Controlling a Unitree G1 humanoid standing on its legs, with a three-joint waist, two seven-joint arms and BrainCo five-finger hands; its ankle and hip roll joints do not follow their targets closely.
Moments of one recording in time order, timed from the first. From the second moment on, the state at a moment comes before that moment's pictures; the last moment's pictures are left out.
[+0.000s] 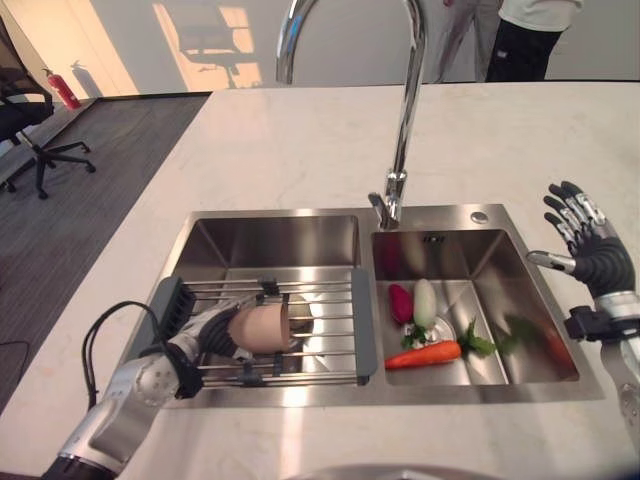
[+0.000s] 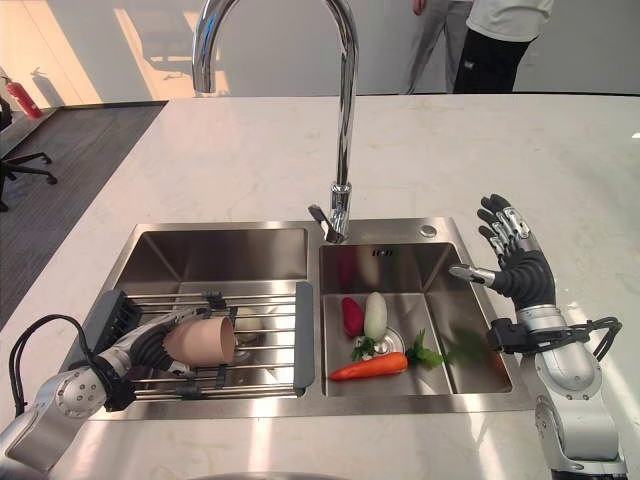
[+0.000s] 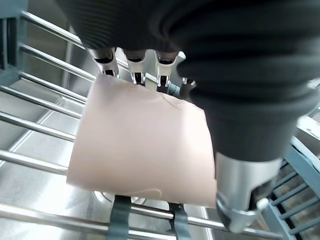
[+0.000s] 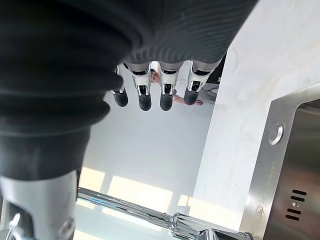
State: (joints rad) left arm 0.22 0.79 -0.11 -0.10 0.33 -0.04 -0.27; right arm 0.15 -0.63 -0.25 -0.31 0.43 -0.05 0.07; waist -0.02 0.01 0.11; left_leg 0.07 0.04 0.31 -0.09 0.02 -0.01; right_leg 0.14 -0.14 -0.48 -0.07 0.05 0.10
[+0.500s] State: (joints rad) left arm 0.22 0.79 -0.12 -0.07 0.34 0.00 -0.23; right arm 0.13 -0.63 -0.24 -0.31 0.43 -0.05 0.07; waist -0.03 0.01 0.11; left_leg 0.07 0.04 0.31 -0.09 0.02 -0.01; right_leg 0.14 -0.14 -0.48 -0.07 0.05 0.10
